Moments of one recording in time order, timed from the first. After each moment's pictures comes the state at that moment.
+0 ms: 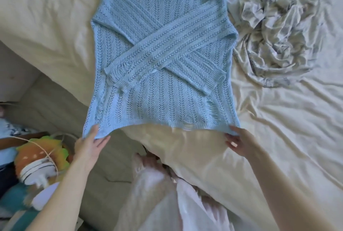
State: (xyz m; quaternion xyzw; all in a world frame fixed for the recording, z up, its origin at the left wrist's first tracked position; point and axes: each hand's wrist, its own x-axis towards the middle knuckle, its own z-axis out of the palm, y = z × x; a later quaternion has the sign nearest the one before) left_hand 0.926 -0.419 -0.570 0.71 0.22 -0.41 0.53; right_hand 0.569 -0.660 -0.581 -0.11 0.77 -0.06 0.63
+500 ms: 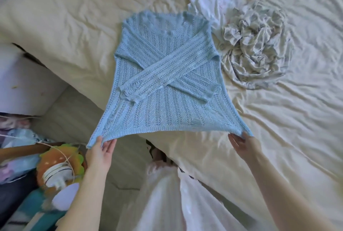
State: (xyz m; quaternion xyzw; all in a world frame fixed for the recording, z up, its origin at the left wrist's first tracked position) left_hand 0.887 -0.393 -0.481 0.61 0.35 -0.31 0.64; right_hand 0.543 -0.614 -0.494 -0.02 0.71 -0.30 0.63
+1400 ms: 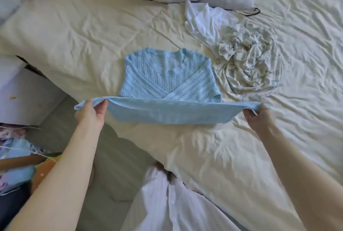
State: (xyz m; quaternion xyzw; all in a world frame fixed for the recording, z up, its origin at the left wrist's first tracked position) left_hand 0.959 -0.516 -0.413 0.58 0.30 -0.24 0.72; right_hand 0.570 -0.730 -0.441 0.00 0.66 -0.43 0.62
